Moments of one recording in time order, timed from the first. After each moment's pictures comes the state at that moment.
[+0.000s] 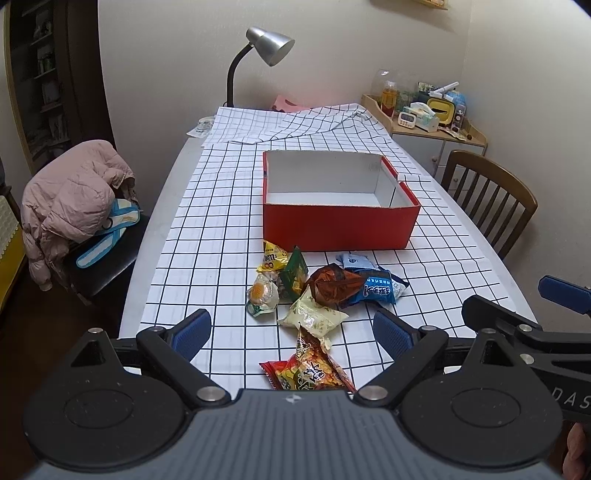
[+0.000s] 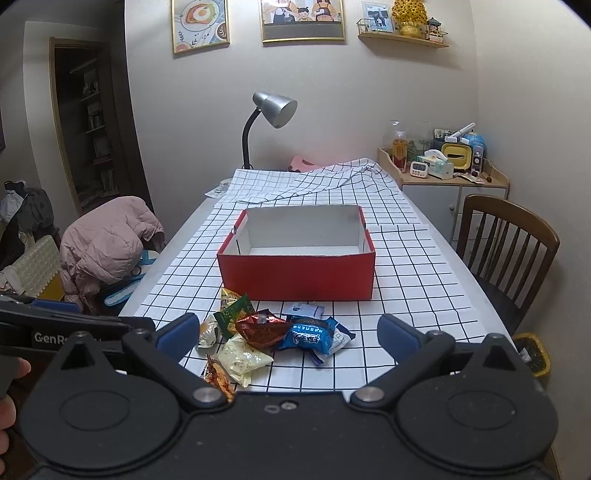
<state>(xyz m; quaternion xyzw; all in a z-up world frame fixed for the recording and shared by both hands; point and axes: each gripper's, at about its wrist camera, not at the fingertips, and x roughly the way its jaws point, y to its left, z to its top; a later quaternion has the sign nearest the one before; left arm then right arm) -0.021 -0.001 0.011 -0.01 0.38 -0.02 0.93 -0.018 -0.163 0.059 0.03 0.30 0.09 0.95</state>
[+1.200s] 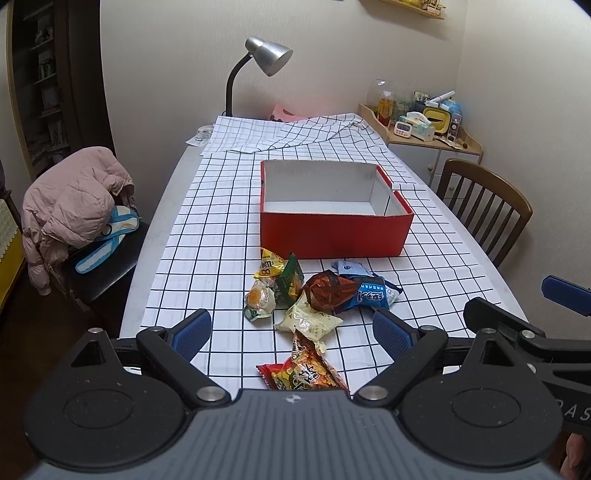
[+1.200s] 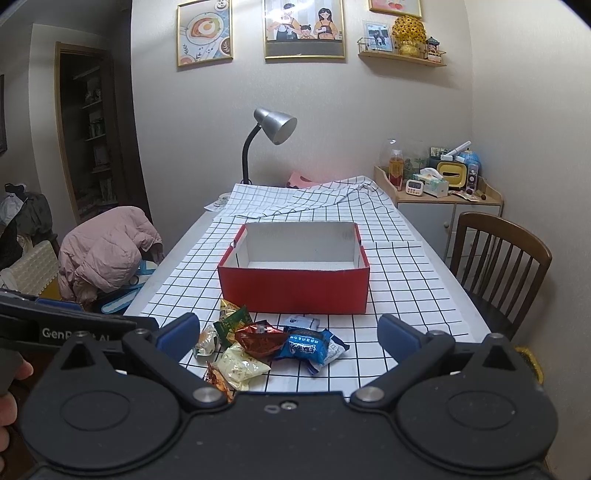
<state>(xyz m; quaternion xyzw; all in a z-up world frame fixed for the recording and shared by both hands) -0.032 -0.002 0.018 -0.02 0.36 -0.02 0.93 -0.034 -0.161 0.067 0.02 0.28 0.08 0.96</state>
